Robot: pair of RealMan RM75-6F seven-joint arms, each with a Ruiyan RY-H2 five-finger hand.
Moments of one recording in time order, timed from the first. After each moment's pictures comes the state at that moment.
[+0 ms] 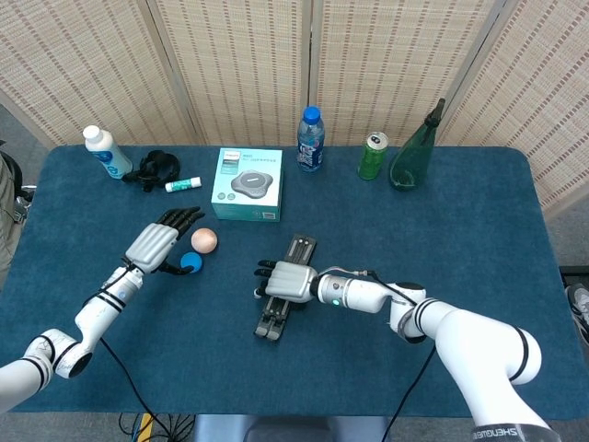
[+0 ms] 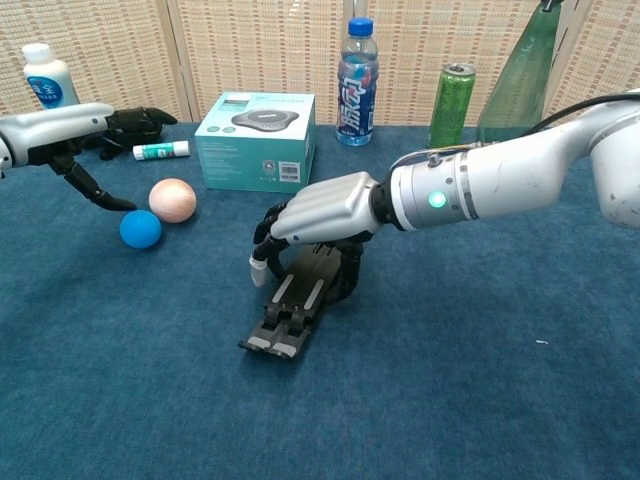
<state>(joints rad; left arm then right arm) -0.76 -1.49 -0.06 -0.99 1.51 0.99 -0.48 1.29 -1.70 -0.20 -0.90 -1.83 0.78 0.49</state>
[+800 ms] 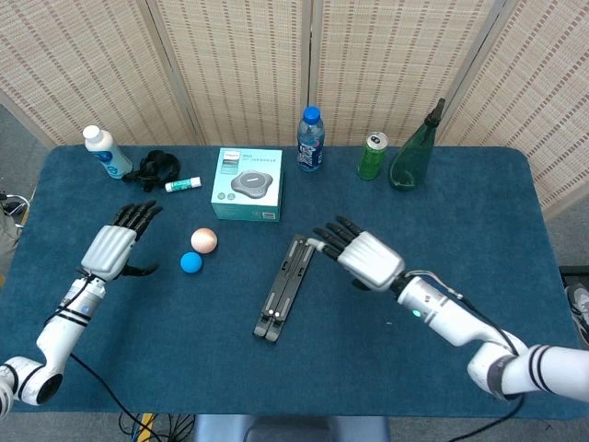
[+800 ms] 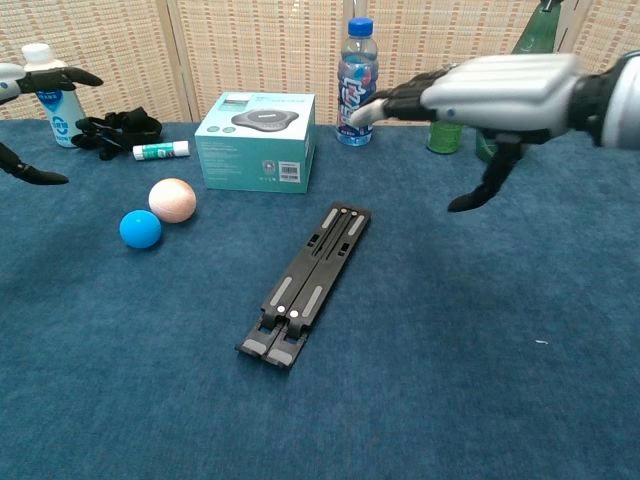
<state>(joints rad) -0.61 -1.33 -0.08 -1.21 1.41 1.13 -0.24 0.90 -1.19 -0.07 -1.61 -1.42 1.04 -0.24</state>
